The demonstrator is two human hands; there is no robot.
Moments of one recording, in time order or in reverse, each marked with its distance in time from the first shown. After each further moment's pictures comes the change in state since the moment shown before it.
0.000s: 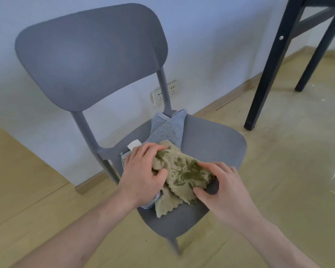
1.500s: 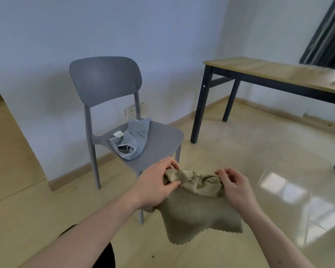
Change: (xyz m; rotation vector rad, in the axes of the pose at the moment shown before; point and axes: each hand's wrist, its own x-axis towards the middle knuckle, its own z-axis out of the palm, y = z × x) left_hand -0.221 0.133 -0.033 -0.254 -0.123 0.352; right_hand -0.262 -0.016 -0.118 0.375 0.415 0.333
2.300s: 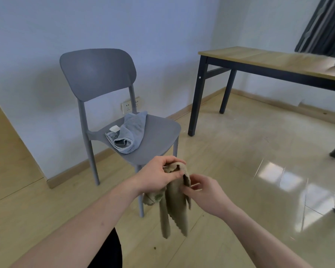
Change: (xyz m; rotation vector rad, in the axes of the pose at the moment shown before) left_hand 0.011 0.000 0.006 -0.337 -0.223 -0.146; right_hand -0.032 0.003 0.046 -0.220 -0.392 -0.075
